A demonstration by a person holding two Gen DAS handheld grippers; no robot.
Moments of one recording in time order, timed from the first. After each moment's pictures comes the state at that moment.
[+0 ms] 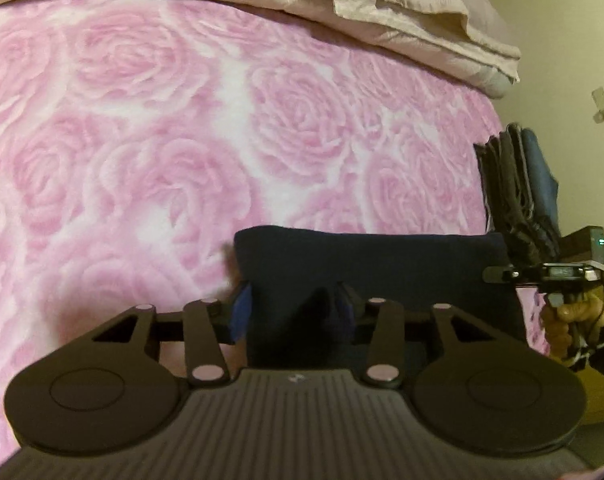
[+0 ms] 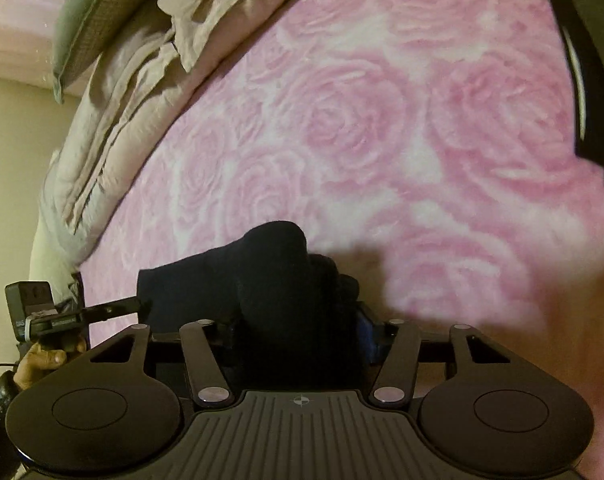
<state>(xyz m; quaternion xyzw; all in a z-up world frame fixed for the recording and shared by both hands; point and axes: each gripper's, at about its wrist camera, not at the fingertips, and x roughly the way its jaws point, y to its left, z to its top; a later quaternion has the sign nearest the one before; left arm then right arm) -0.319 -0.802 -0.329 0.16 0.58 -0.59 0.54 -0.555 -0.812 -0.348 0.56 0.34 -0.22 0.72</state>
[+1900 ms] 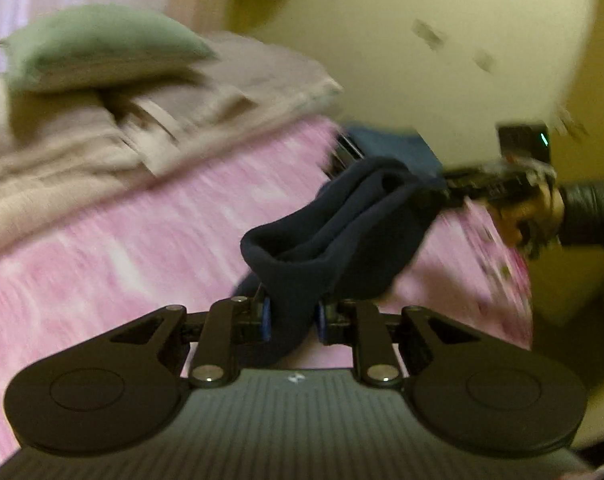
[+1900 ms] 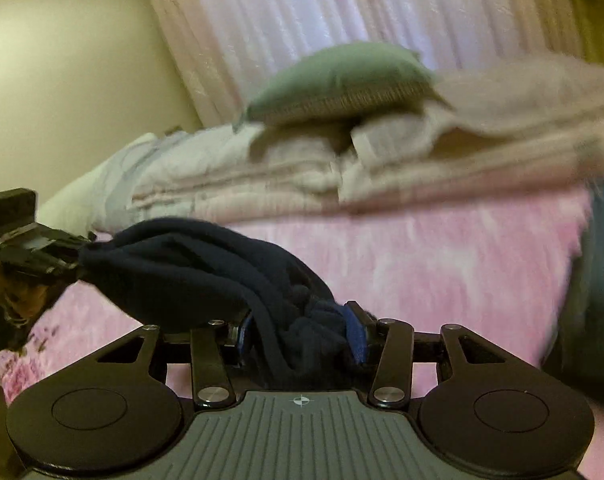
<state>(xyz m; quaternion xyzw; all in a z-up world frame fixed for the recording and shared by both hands) -0.379 -0.644 -0.203 0.24 0.28 -0.81 0.46 -0.583 -0.655 -0.234 0.25 0.24 -0.23 0.91</state>
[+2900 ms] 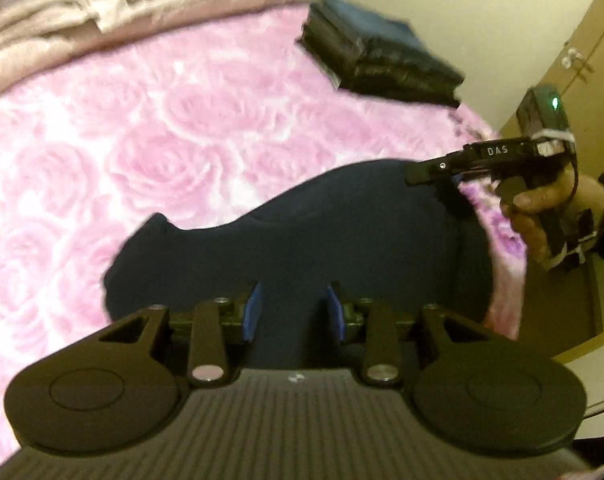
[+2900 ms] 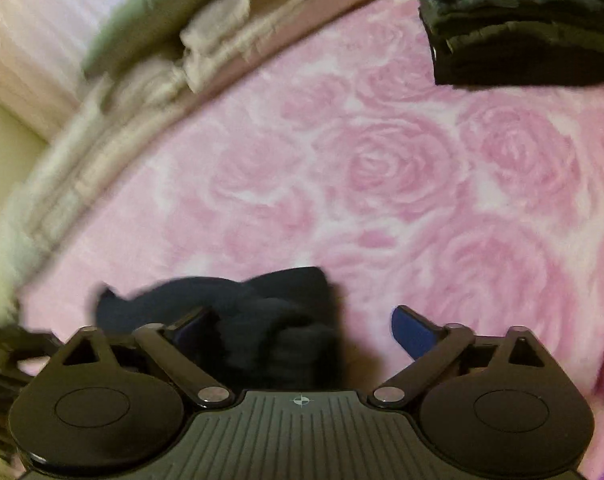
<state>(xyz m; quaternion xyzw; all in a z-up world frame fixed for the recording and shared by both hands) -0.424 -0.644 -0.283 0.31 0.38 -0.75 0.43 -0.603 -0.625 -0.327 0.44 0.29 -0.38 0.76</state>
